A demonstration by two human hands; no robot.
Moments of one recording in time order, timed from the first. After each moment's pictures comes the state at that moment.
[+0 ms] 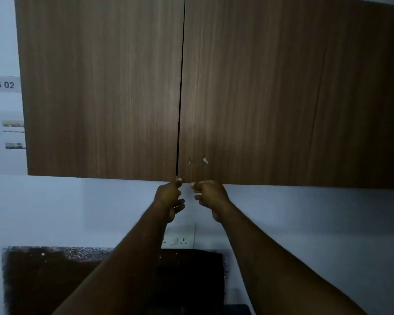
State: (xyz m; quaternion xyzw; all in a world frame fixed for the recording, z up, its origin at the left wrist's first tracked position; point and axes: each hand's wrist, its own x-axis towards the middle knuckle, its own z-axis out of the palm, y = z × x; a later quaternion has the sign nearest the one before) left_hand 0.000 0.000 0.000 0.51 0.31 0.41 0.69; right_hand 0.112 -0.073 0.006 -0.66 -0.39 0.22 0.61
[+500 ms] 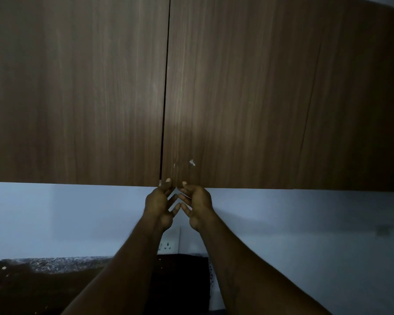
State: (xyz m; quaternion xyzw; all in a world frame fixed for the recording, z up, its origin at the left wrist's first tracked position) left_hand 0.041 0.025 -0.014 0.39 0.22 0.42 0.79; right_hand 0.128 -0.033 -0.009 -0.50 -0.24 0.36 0.76
